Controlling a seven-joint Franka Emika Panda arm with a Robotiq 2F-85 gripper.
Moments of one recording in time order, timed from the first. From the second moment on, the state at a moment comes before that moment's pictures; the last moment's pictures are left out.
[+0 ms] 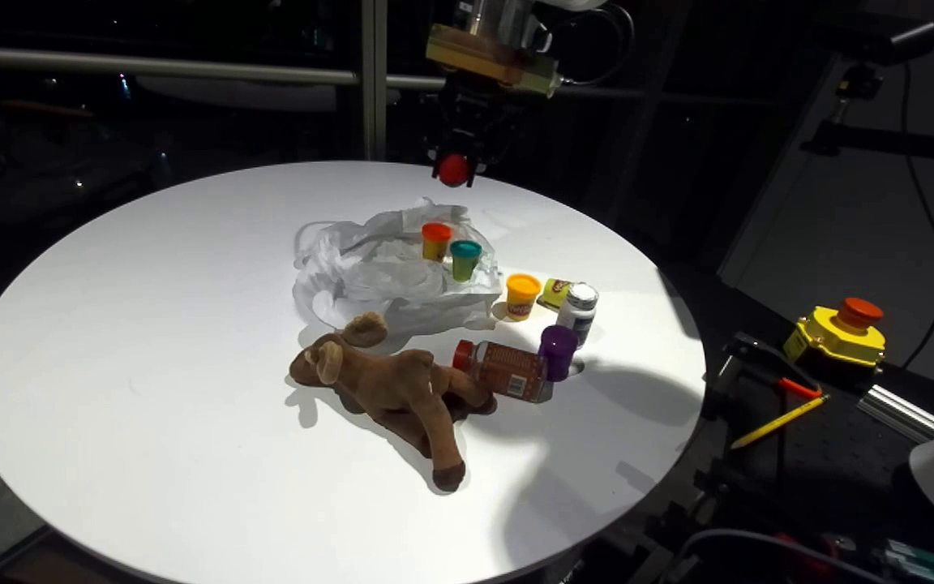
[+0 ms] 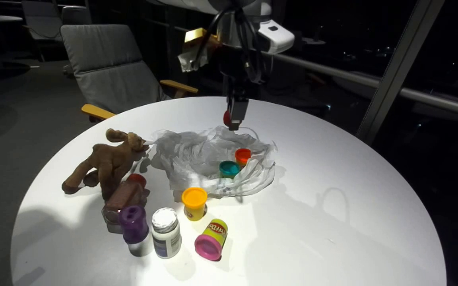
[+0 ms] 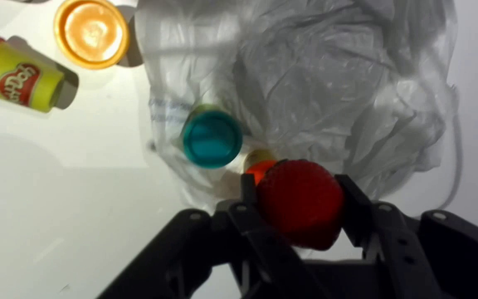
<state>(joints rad) 0.05 0.44 -0.11 -1.96 0.15 2.52 0.80</state>
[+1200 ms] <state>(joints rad) 0.09 0.86 -0.09 -1.57 0.16 2.58 0.79</state>
